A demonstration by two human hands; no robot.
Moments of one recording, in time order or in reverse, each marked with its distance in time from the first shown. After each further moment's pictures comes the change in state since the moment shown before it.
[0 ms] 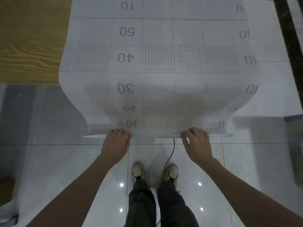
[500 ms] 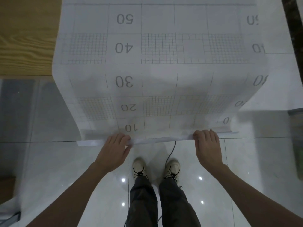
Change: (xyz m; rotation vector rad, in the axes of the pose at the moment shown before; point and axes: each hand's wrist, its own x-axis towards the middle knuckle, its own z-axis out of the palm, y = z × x) left_hand -0.039 -0.008 0.027 -0.135 0.109 0.153; right_hand -0.037 0.027 0.016 -0.052 0.086 0.001
